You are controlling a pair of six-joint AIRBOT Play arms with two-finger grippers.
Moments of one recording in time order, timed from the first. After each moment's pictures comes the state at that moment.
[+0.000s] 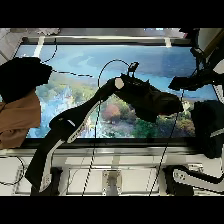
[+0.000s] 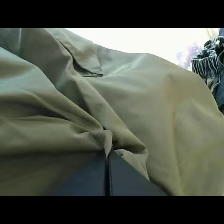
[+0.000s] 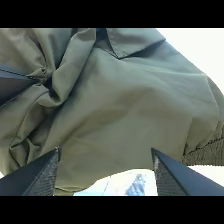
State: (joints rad) left arm -0.70 -2.16 2.09 0.79 -0.74 -1.43; right arm -0.18 -1.30 1.42 -1.28 1.32 1.29
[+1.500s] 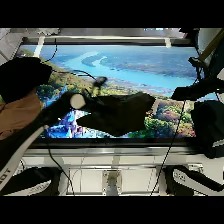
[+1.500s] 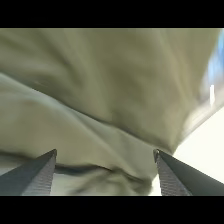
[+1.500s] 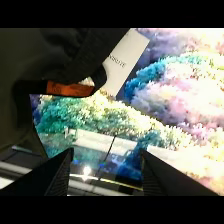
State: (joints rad) left arm -0.58 -1.24 1.11 1.17 -0.90 -1.61; right arm -0.19 -1.20 1.32 -1.29 1.45 1.26
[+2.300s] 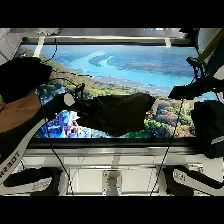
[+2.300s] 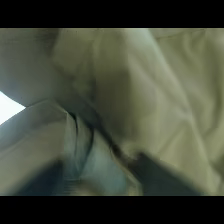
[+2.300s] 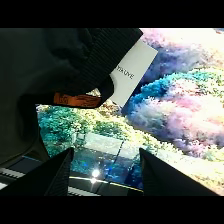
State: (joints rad) left arm -0.40 -1.37 0.97 1.04 -0.83 -1.72; right arm -0.19 -1.23 1.32 -1.25 1.42 1.26
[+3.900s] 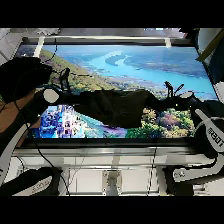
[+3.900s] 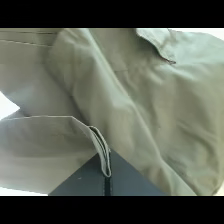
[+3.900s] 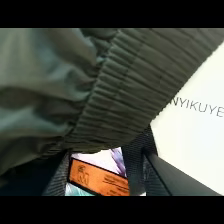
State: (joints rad) left arm -0.30 -1.18 0.97 1.00 -0.75 -1.63; right arm -0.14 -1.55 0.96 -0.68 0.90 0.99
